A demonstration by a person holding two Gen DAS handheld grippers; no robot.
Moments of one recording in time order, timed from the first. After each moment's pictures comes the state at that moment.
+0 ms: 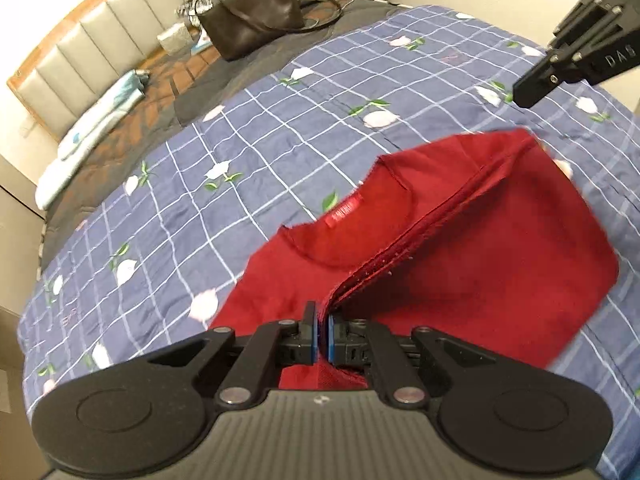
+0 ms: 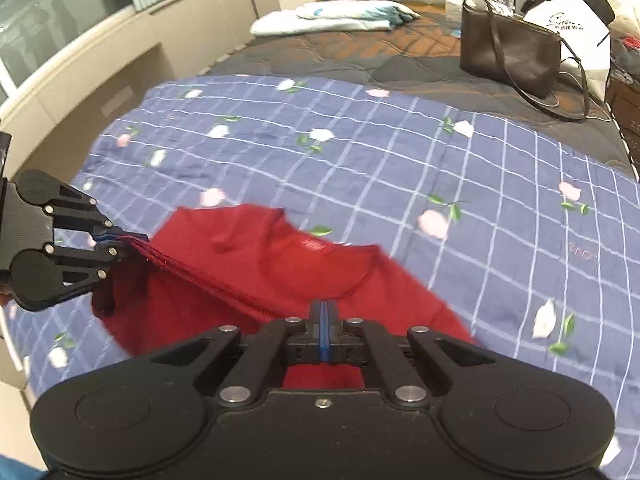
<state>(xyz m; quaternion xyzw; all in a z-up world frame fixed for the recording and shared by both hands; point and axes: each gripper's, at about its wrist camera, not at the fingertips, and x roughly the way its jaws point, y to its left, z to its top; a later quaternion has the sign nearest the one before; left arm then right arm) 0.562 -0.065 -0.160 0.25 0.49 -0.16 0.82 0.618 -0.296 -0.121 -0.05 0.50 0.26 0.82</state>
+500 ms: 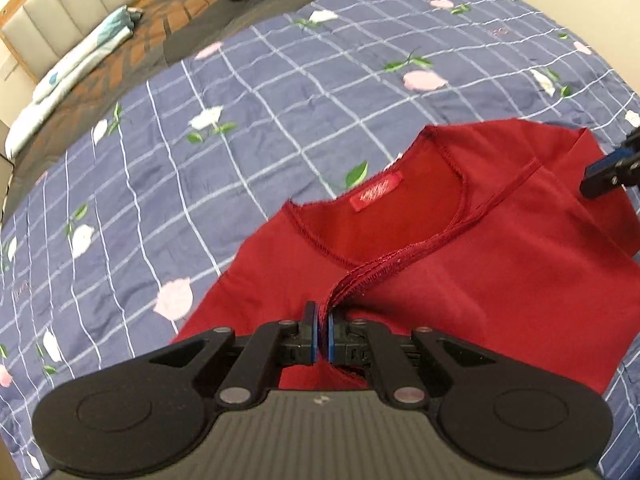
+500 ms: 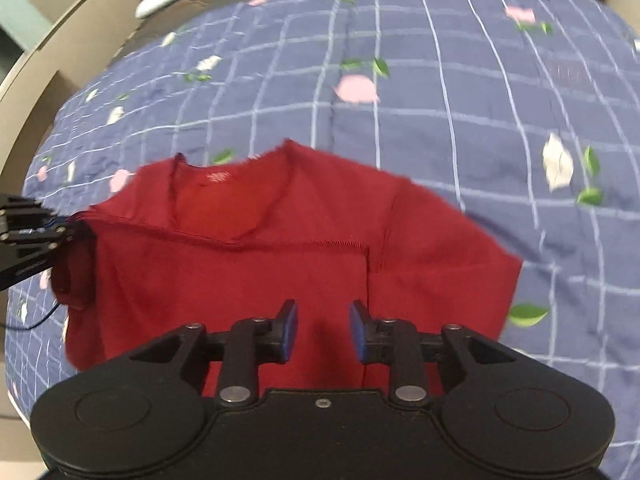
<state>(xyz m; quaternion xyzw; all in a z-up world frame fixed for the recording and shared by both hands) 0.633 -0.038 -0.236 0.20 0.55 -0.16 0.79 0.630 -0.334 -0.251 0.08 0.61 0.15 0.78</state>
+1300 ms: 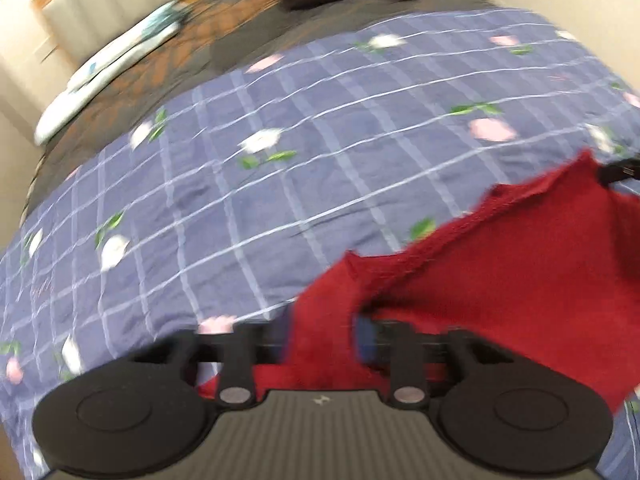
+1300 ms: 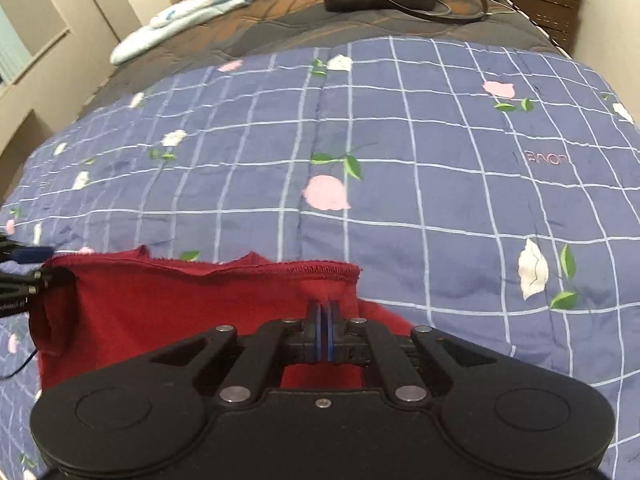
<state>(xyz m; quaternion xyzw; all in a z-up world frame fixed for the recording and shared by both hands) 0.687 -0.031 -0.228 0.18 0.54 -0.08 0.82 0.689 -0.330 -0.237 0.05 0.55 0.09 0.83</state>
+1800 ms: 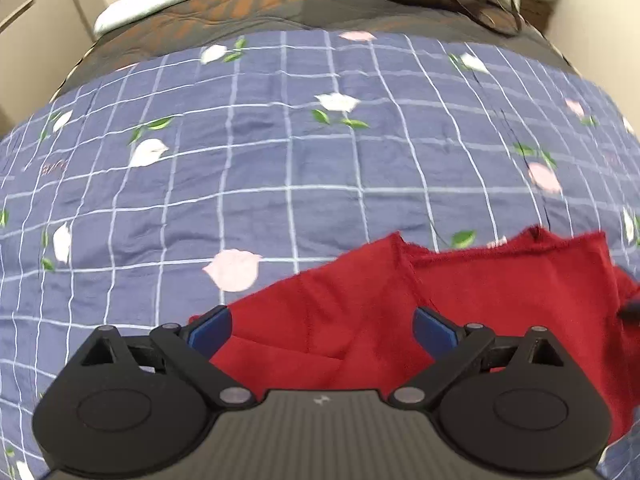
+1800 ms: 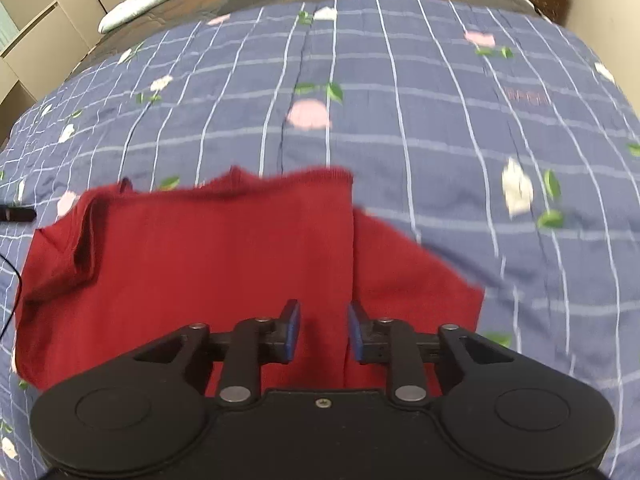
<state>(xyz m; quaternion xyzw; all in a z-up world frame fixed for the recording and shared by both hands) 0.676 0.030 -0.224 0.01 0.56 -0.02 0.83 0.625 -0.334 -0.260 0.04 0.58 0.08 0.81</state>
